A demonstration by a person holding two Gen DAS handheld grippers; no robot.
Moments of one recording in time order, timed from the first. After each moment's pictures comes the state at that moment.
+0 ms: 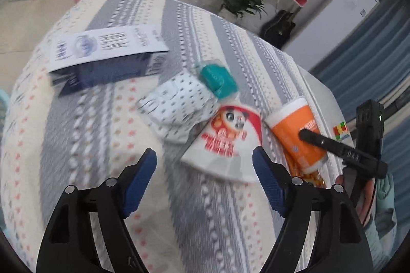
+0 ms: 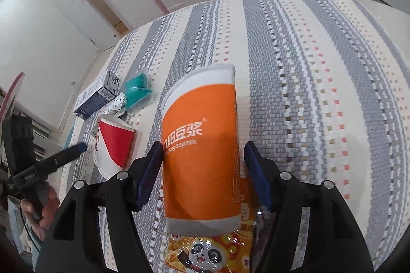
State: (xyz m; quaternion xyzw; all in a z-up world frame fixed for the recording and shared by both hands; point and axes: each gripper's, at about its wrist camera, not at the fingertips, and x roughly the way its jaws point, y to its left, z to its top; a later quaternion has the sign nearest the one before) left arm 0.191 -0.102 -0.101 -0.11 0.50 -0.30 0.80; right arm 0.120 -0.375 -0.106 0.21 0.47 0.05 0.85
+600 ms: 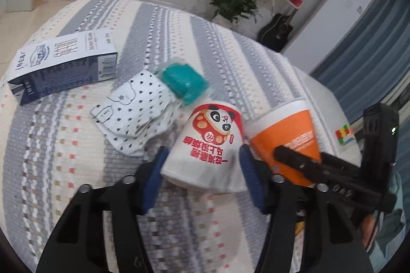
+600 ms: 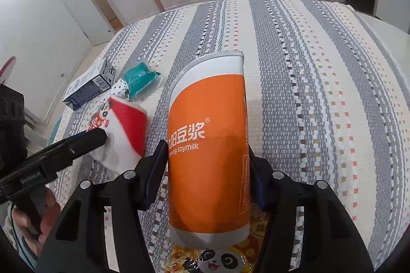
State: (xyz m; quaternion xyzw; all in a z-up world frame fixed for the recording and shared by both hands) left arm 0.180 -0.163 -0.101 -0.10 0.47 -0.30 0.83; right arm 0.114 -0.344 -0.111 0.16 0.46 0.02 0.87
